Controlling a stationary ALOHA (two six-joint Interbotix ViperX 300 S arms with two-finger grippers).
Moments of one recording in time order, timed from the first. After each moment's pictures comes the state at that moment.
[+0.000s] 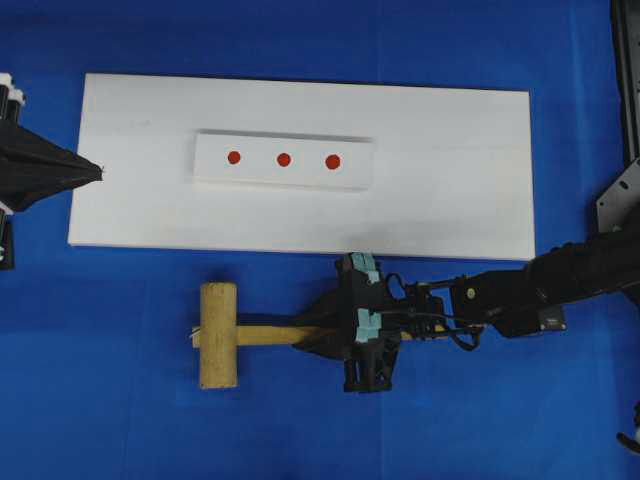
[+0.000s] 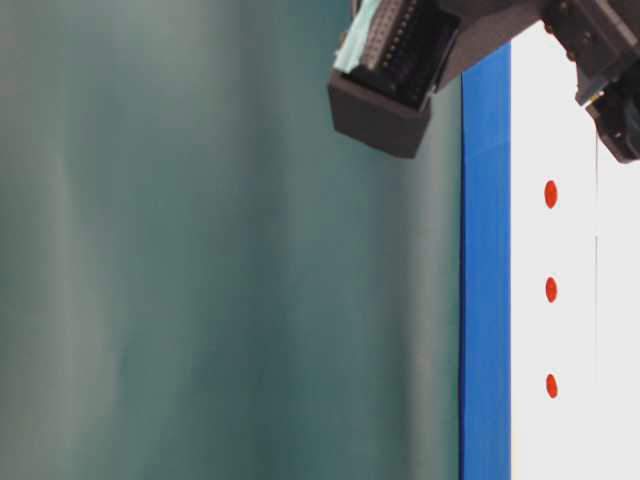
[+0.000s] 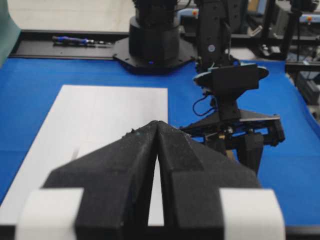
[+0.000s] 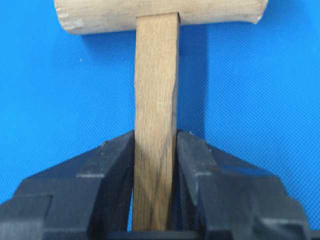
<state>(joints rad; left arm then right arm) -0.01 -0.97 1.23 -0.01 -0.25 -0.01 0.31 0.36 0.67 0.25 -0.54 0.23</state>
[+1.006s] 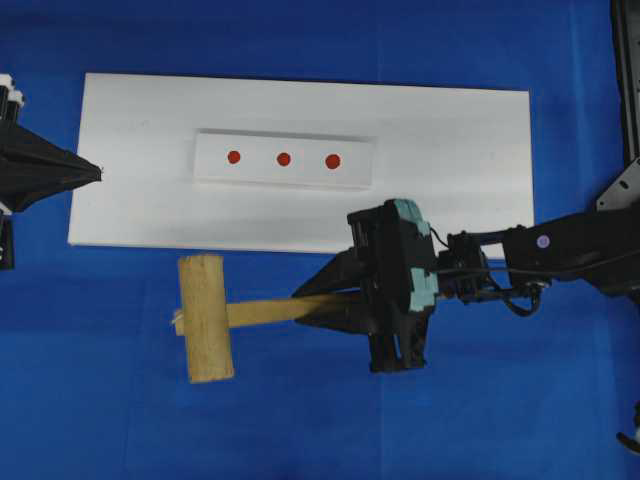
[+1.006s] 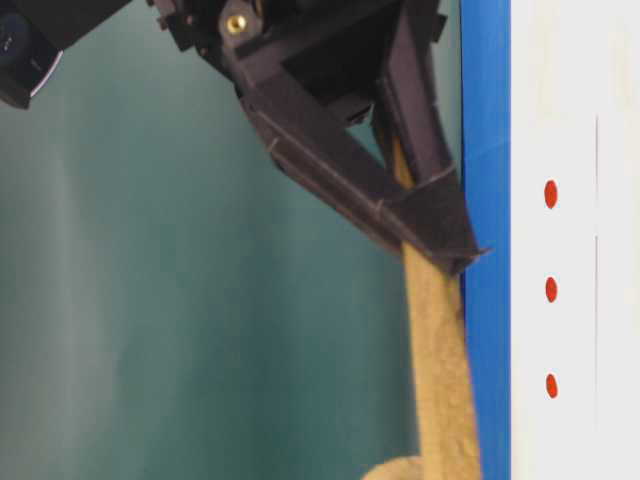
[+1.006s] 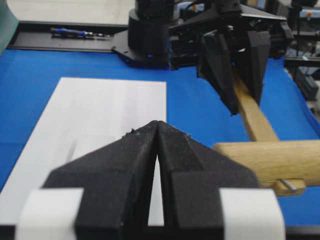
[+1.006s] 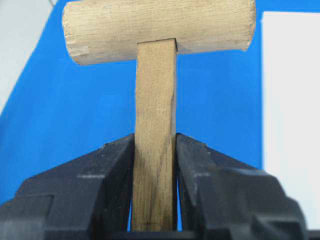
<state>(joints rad) -0.01 -0.98 1.23 -0.01 -0.22 -0.03 0.23 -0.04 0.68 0.25 -0.29 0.07</state>
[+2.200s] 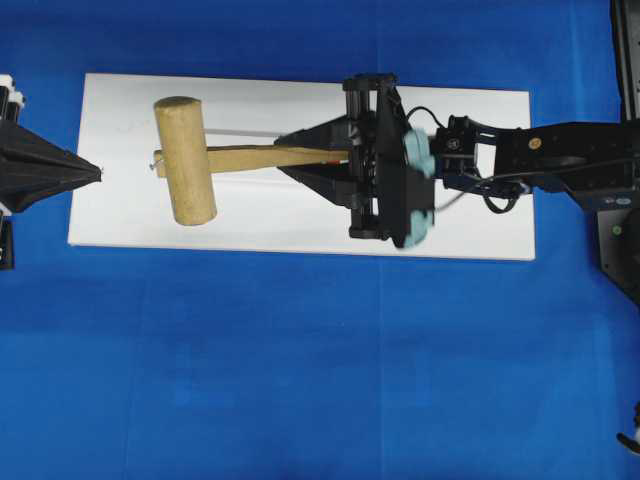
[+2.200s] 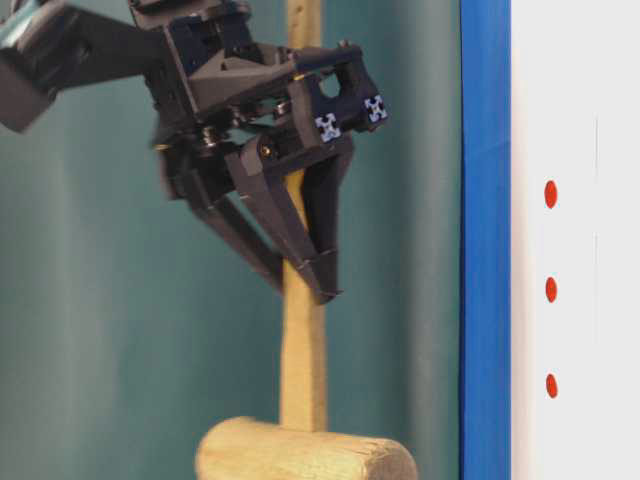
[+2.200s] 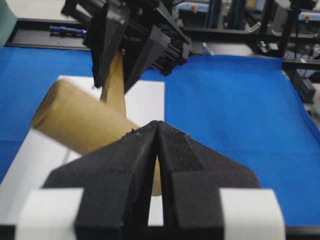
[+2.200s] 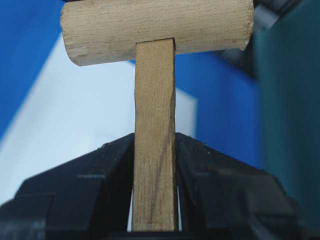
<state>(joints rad) -0.01 -0.98 1.23 -0.01 -0.22 -0.05 -0.06 -0.06 0.68 0.21 -0.42 -0.70</state>
